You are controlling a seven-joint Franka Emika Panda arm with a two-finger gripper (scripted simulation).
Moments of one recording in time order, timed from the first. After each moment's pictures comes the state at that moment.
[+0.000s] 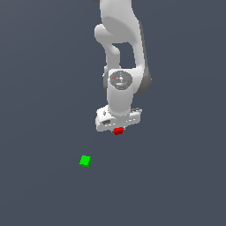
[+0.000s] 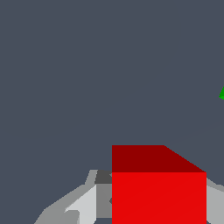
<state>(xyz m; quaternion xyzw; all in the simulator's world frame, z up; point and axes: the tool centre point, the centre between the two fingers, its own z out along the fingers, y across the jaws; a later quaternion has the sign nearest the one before) 0.015 0.024 0.119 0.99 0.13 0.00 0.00</state>
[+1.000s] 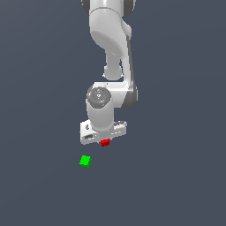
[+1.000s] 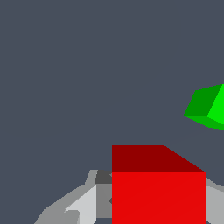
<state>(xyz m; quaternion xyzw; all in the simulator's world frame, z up) 0.062 -0.040 0.095 0.99 0.13 0.00 0.00</state>
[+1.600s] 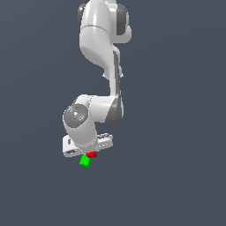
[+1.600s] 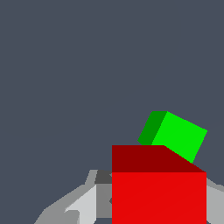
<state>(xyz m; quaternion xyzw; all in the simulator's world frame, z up) 0.110 -0.101 0.073 0.99 0.13 0.00 0.00</state>
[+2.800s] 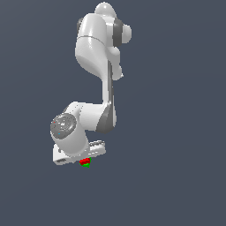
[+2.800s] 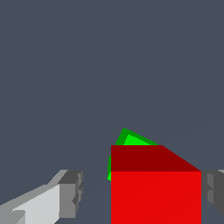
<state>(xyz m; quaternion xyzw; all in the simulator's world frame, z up) 0.137 -0.132 0.062 0.99 0.13 0.00 0.00</state>
